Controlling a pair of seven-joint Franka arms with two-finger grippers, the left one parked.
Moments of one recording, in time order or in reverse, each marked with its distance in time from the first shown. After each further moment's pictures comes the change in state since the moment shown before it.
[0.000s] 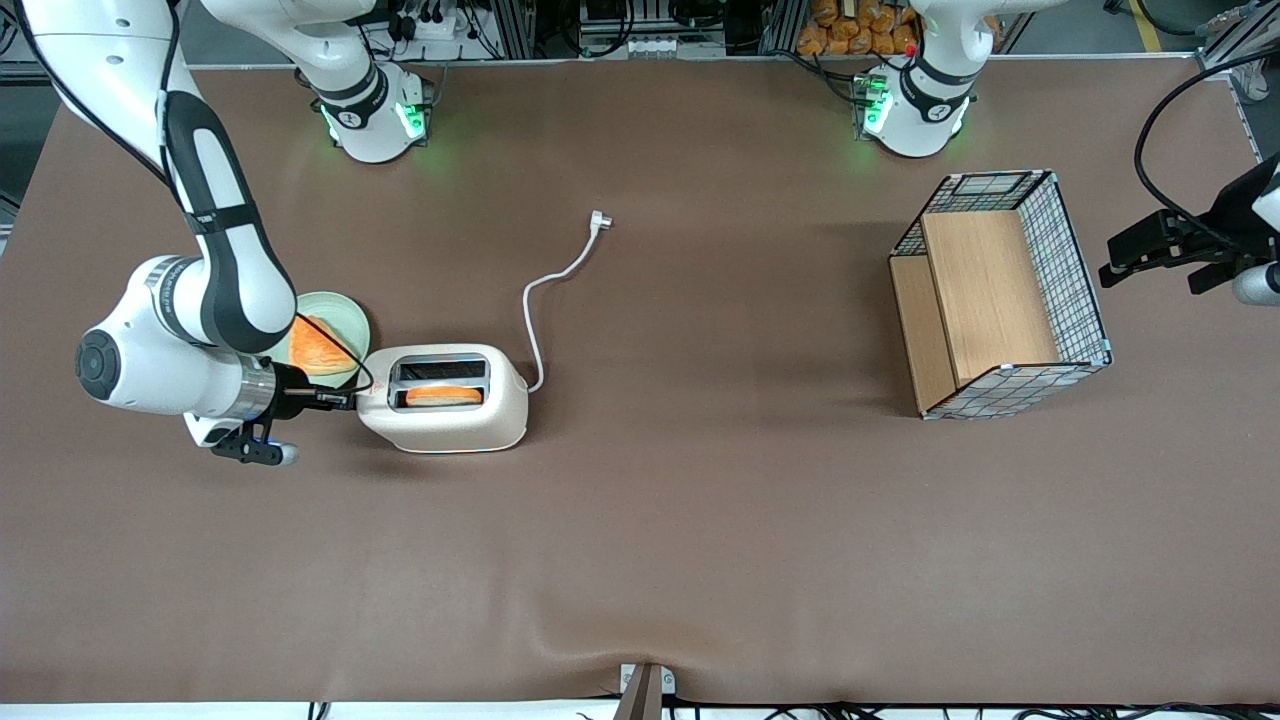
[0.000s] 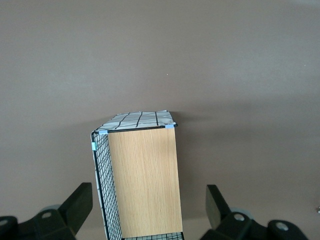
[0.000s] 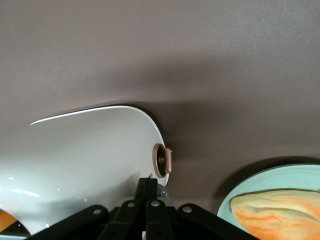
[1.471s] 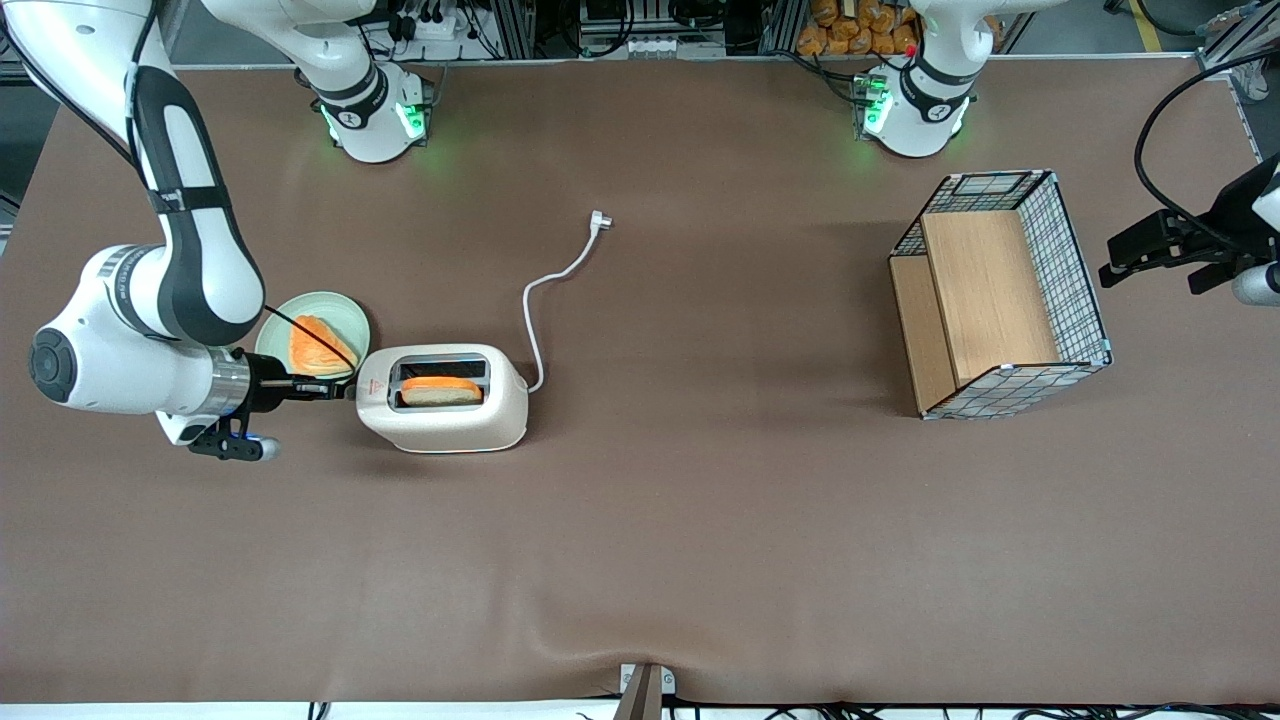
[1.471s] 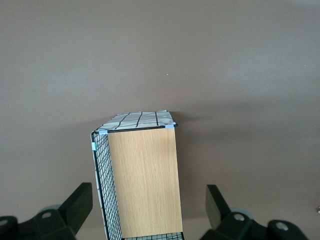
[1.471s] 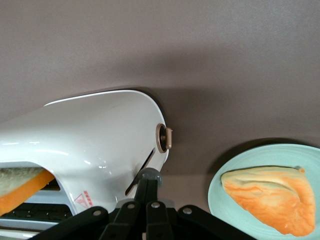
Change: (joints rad) arm -0.021 -0.028 0.000 0.074 -0.034 -0.159 -0.001
